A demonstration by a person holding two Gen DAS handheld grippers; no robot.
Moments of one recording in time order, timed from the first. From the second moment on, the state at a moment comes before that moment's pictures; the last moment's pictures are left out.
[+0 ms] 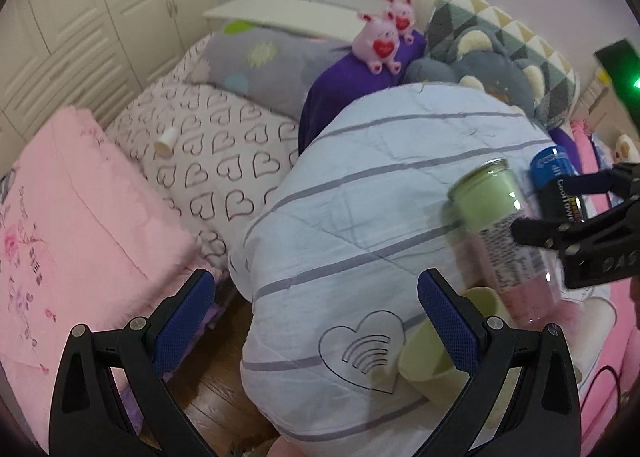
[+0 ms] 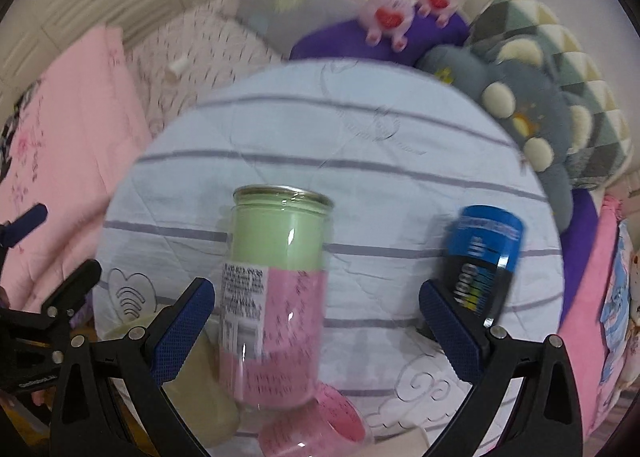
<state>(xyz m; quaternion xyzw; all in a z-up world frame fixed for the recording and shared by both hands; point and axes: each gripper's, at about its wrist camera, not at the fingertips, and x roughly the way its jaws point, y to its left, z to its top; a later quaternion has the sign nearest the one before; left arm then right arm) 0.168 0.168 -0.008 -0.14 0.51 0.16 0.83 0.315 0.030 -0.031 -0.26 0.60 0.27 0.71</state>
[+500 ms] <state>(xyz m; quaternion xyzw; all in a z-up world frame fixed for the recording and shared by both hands) 0.182 0.192 -0.059 -0.18 0.58 0.16 0.78 0.297 0.051 -0.071 -0.25 0.66 0.27 0.65</state>
